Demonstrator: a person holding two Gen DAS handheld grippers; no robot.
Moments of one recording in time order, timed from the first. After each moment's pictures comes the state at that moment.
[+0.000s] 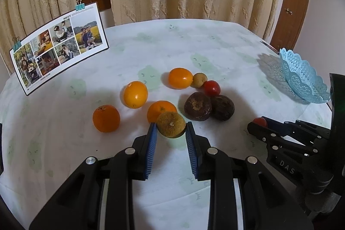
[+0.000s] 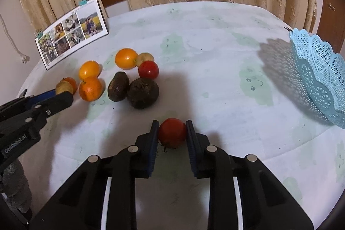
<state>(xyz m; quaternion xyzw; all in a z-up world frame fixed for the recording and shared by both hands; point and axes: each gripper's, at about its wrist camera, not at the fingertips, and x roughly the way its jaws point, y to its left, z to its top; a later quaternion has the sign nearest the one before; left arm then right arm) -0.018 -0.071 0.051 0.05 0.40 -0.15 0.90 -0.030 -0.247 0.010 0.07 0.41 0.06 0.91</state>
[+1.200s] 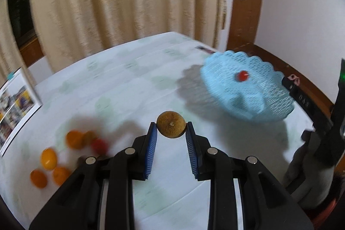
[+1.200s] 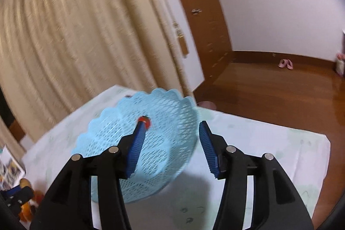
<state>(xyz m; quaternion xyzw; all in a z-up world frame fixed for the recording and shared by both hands) -0.017 -0.264 0.082 0.13 0.35 -0.28 0.88 -0.114 -0.490 0.038 0.25 0.16 -0.31 0.90</state>
